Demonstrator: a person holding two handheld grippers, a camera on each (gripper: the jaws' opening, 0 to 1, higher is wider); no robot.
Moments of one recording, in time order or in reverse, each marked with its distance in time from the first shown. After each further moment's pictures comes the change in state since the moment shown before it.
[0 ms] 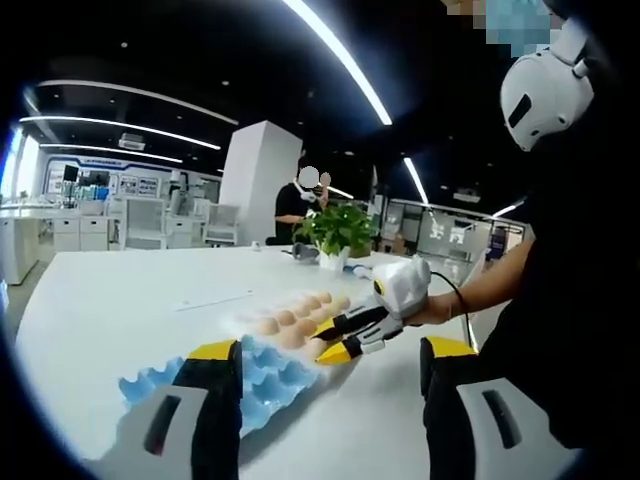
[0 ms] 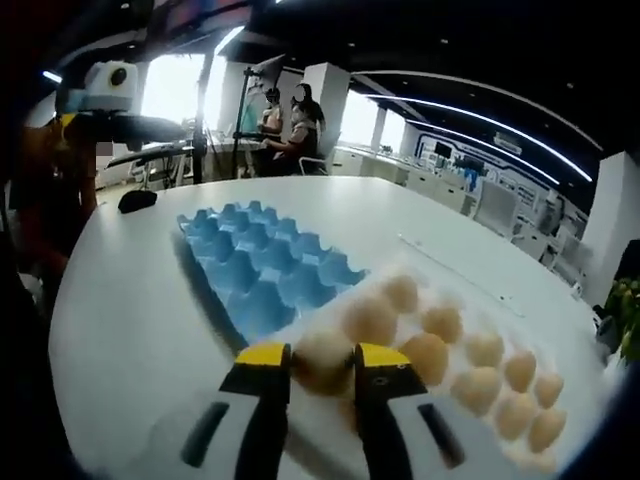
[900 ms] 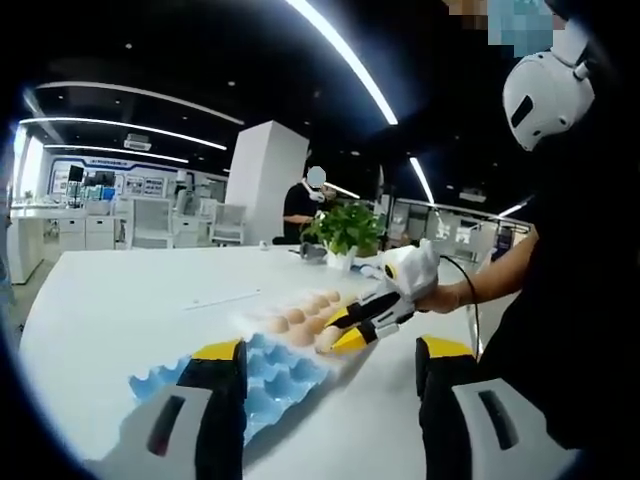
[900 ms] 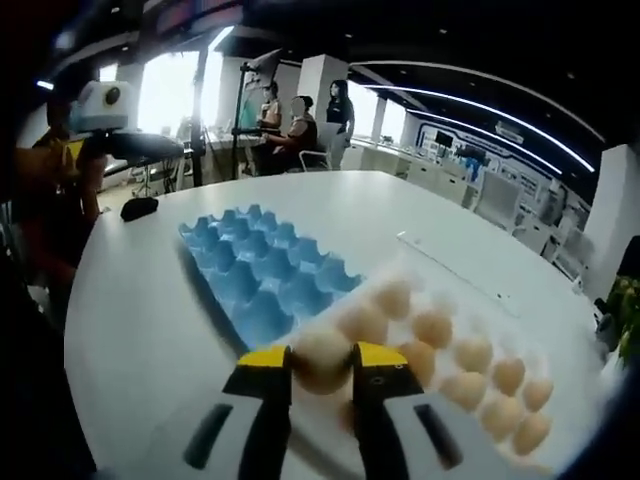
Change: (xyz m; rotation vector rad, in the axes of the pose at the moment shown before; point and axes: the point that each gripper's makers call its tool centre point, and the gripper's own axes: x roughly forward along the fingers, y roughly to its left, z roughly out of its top) left arm -0.004 0.009 -0.001 -0.003 0.003 0.027; right arm -0.016 -0.004 0.013 0.021 0.022 0.015
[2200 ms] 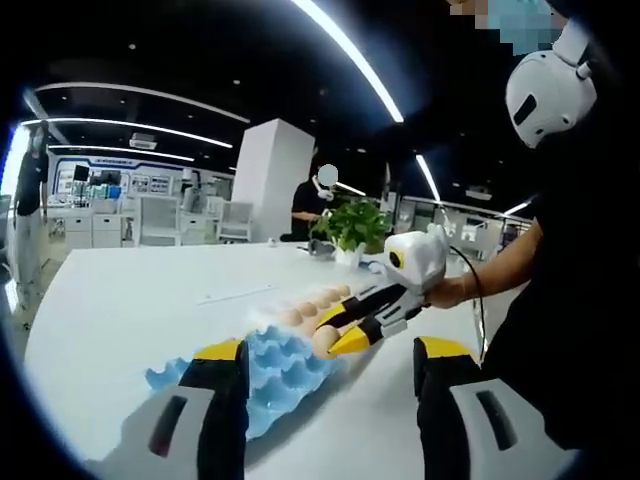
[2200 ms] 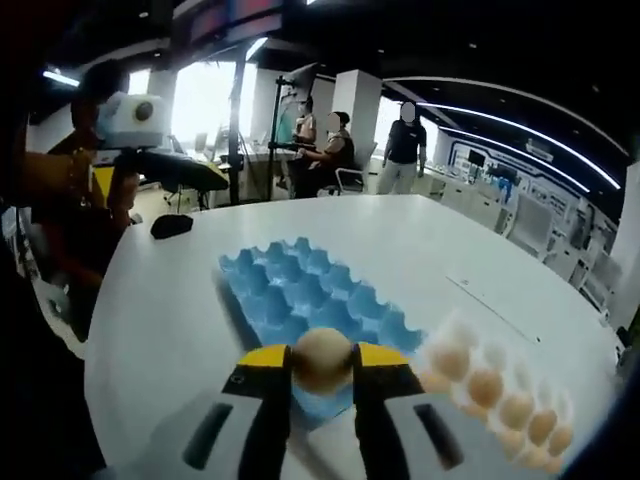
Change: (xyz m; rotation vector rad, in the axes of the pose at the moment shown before) left arm -0.016 0.019 -0.005 0.003 0.009 0.031; right arm 0.031 0.056 0.050 -0.053 -0.073 0.151
